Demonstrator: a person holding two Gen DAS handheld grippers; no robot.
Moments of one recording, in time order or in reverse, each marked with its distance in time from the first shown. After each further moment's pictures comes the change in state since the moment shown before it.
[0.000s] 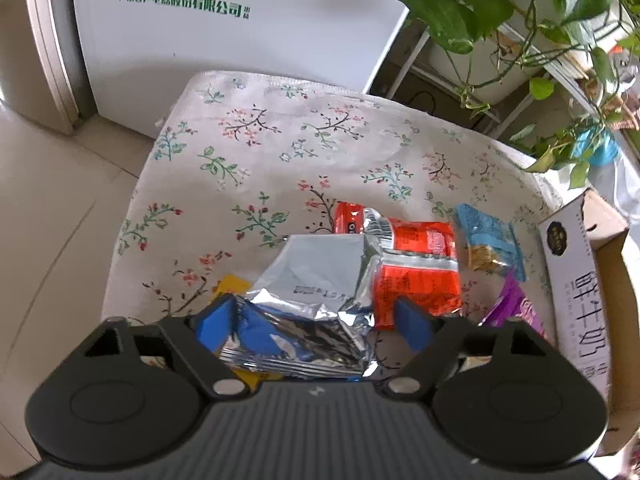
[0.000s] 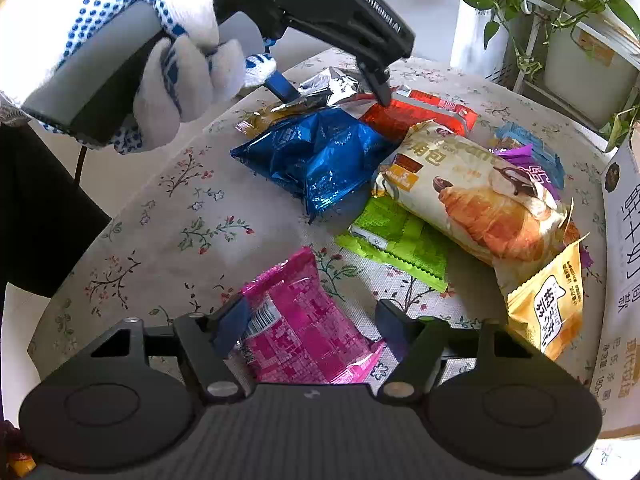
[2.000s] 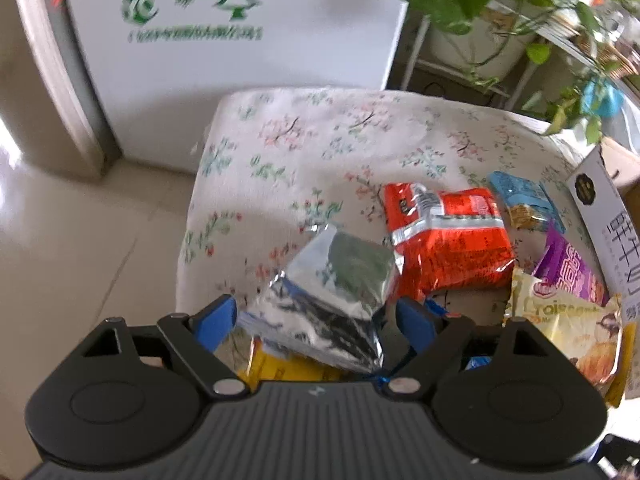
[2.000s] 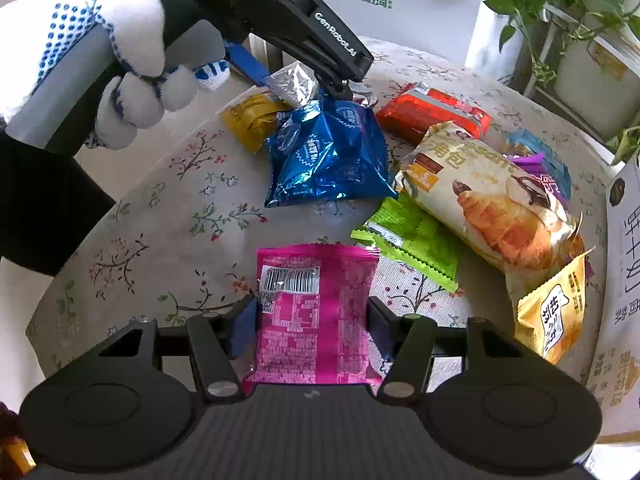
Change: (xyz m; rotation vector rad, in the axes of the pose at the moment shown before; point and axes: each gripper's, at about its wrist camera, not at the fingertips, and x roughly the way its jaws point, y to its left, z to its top) left arm -0.013 0.021 -0.016 0.179 -0.056 0.093; right arm -0.002 0.013 0.008 -0.052 0.049 -0.012
